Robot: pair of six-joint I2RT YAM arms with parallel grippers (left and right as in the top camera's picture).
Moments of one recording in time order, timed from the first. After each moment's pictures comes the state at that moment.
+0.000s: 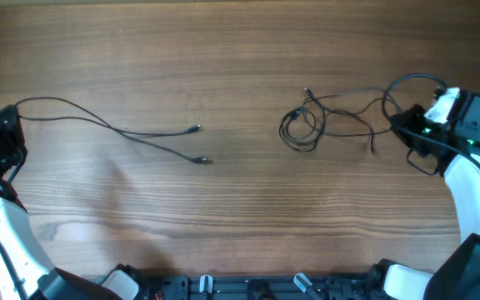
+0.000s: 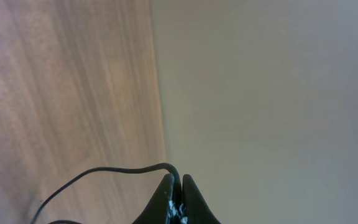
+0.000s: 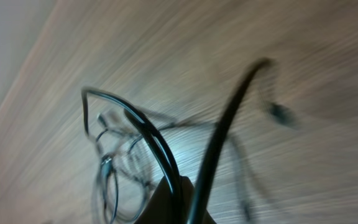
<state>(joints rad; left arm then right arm) 0.85 1.30 0.89 -0.08 0.74 -1.09 -0.35 1.43 0.85 -0.38 -0.47 0.40</state>
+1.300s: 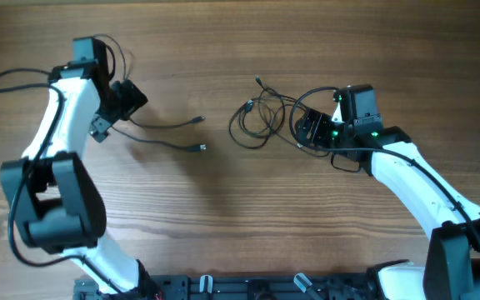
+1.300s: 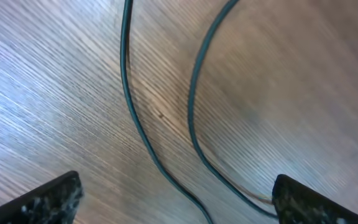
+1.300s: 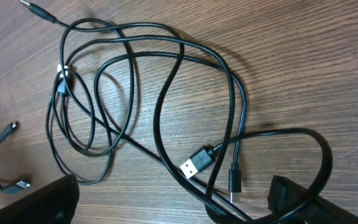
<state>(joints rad) 0.13 1.89 1.42 -0.92 -0.03 -0.63 0.22 1.52 0.85 -0.36 -0.19 0.56</state>
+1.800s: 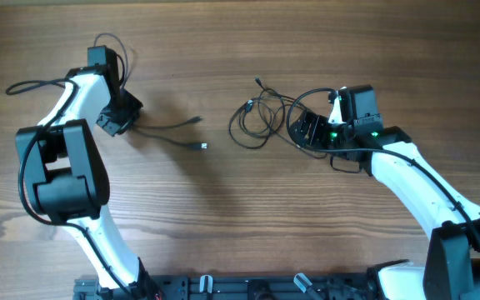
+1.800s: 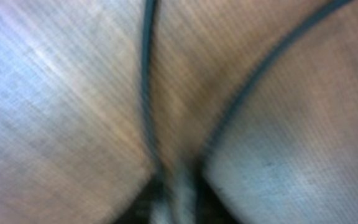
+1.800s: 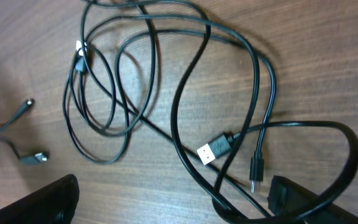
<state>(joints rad) 0.13 2.10 1.44 -0.82 -0.06 -0.74 0.22 1.52 0.85 -0.37 -0.28 0.53</state>
